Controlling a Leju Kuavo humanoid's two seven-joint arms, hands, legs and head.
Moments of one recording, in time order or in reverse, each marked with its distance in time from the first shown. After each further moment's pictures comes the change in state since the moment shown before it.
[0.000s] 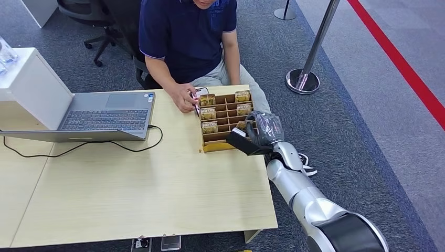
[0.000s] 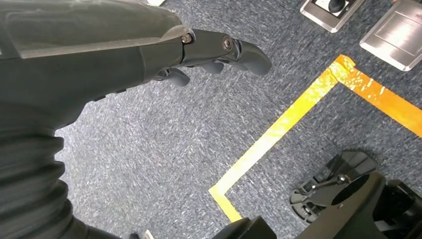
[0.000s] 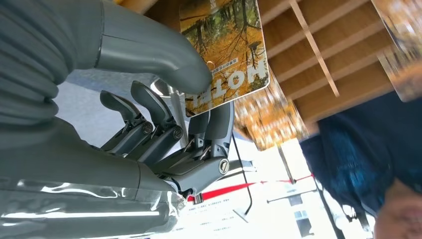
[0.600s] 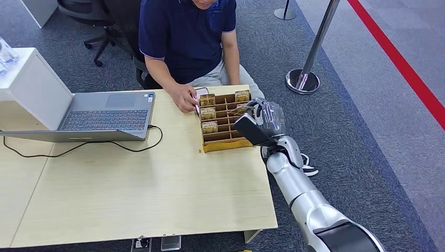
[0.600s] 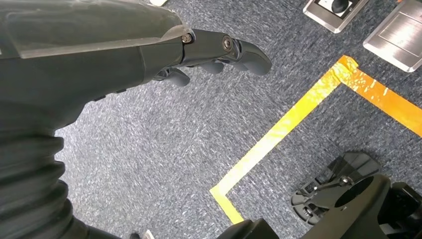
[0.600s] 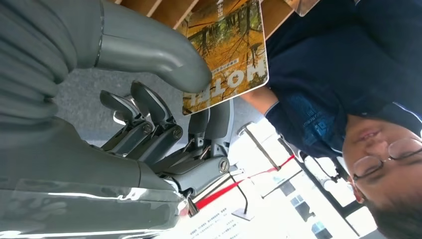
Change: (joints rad) left arm 0.002 0.000 0.006 0.000 -0.004 0.011 0.004; right arm 0.068 0.007 -0.027 -0.245 -0.251 0.086 -0.086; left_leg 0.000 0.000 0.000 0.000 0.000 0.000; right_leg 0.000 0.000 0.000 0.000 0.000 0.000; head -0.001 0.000
